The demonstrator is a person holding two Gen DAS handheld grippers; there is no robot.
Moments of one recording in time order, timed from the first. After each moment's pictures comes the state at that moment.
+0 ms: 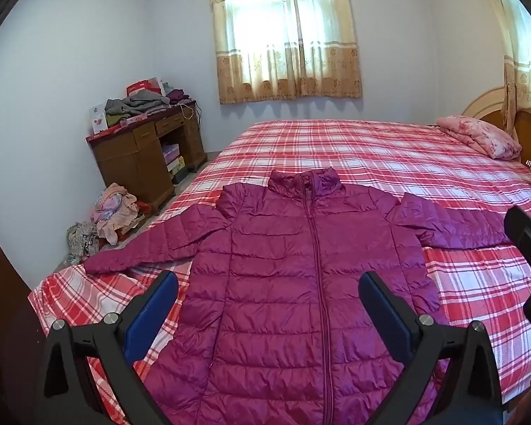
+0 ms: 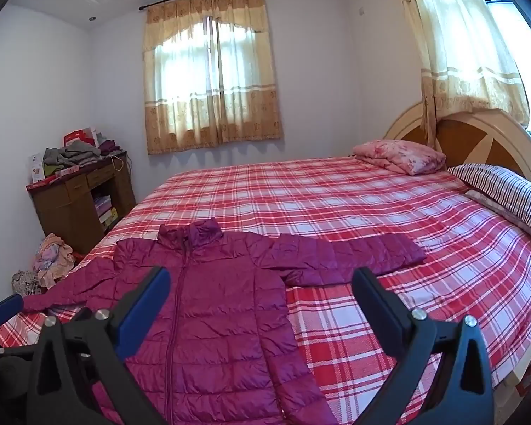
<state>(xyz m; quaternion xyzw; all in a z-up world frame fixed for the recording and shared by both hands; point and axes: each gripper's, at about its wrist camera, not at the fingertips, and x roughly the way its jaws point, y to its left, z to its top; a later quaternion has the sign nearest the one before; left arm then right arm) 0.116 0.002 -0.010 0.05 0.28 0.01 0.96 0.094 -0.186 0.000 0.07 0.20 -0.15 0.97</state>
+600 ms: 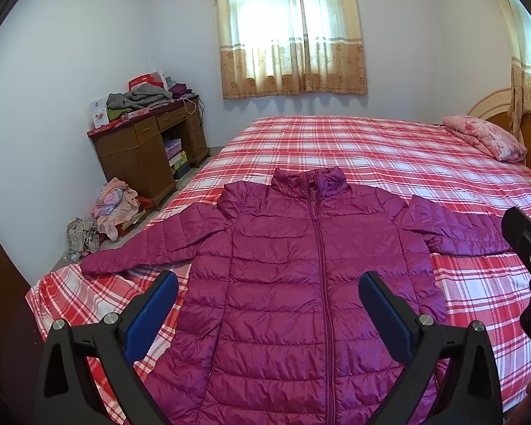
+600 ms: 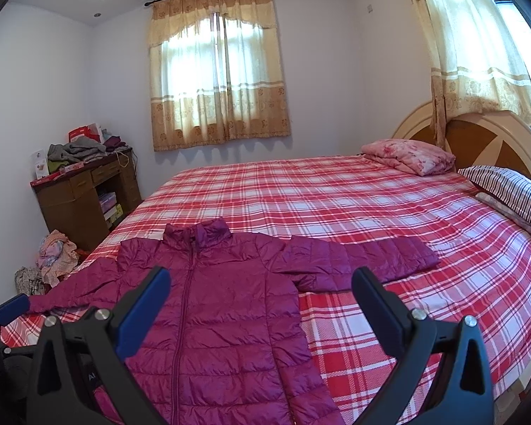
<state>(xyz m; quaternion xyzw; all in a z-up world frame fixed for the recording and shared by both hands) 0.138 0.005 -0.012 0.04 0.29 0.02 0.96 0.118 -0.180 0.000 0.07 0.19 -0.14 0.97</state>
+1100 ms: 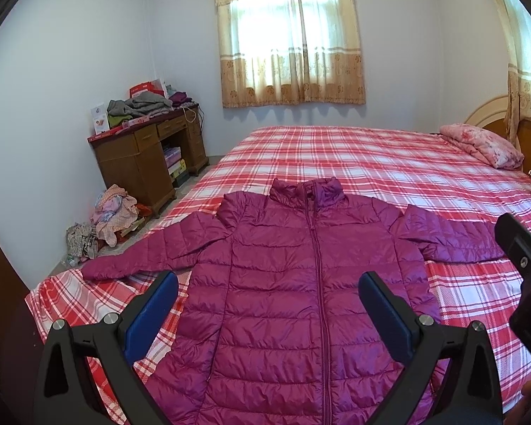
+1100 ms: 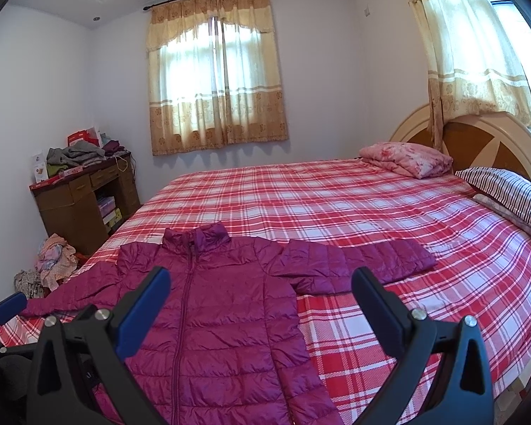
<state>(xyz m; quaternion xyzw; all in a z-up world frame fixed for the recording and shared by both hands) 0.126 0.004 -0.002 0.04 0.27 0.02 0.96 0.109 -0.179 0.004 0.06 0.17 -0.14 0.97</state>
